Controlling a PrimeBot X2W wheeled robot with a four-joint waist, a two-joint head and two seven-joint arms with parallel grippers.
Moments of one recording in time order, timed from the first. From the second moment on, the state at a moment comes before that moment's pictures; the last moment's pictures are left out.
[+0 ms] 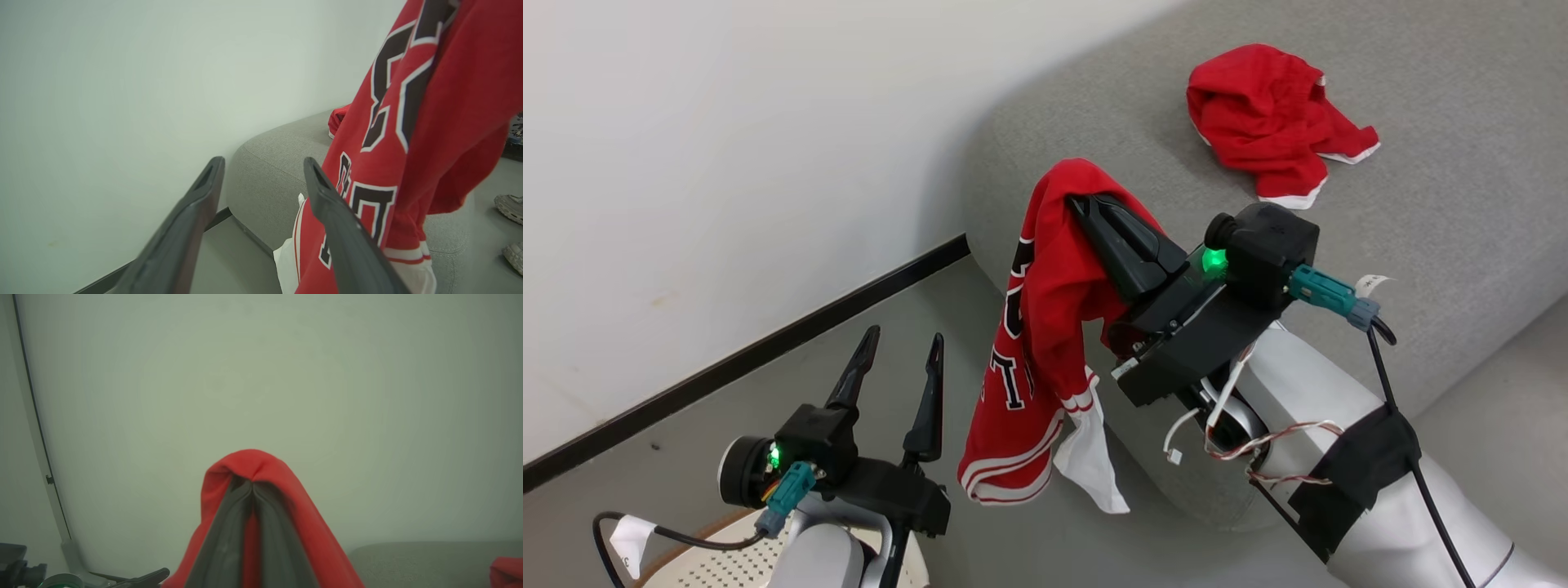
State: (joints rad) left arm -0.28 0.09 -0.30 0.36 -0.31 -0.01 -0.25; right arm -0.73 -0.08 0.70 0.35 0.51 0.12 -0.26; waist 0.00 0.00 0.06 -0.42
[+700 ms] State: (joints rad) left arm -0.28 0.07 -0.33 0.38 -0.31 -0.01 -0.25; right arm -0.70 -0.13 0.63 0.27 0.49 0.12 -0.26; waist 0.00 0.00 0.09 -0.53
